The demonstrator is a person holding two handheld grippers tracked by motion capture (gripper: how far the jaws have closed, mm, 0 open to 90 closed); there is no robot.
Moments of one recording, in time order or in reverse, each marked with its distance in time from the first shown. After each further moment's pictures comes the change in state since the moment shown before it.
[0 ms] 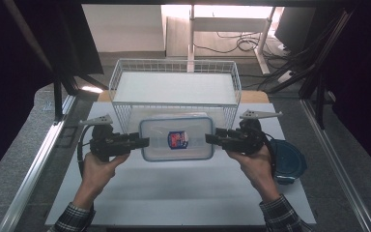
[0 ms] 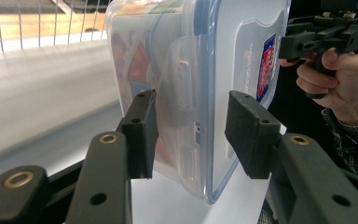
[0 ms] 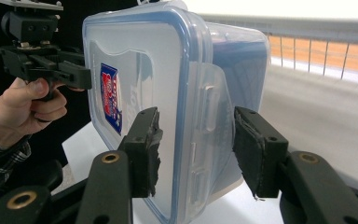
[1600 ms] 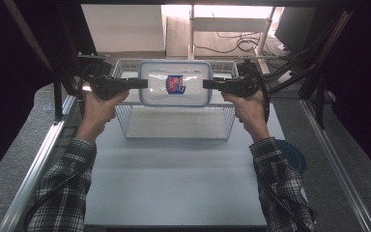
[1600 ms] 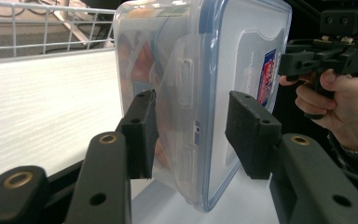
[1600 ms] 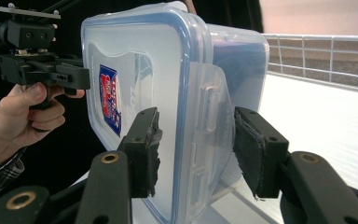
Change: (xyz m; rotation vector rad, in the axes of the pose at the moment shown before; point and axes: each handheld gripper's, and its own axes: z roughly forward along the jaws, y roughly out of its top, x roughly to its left) left arm 0.058 0.132 0.010 -0.038 0.015 -0.034; right arm -0.050 0.120 0.029 -0.062 -0.014 0.031
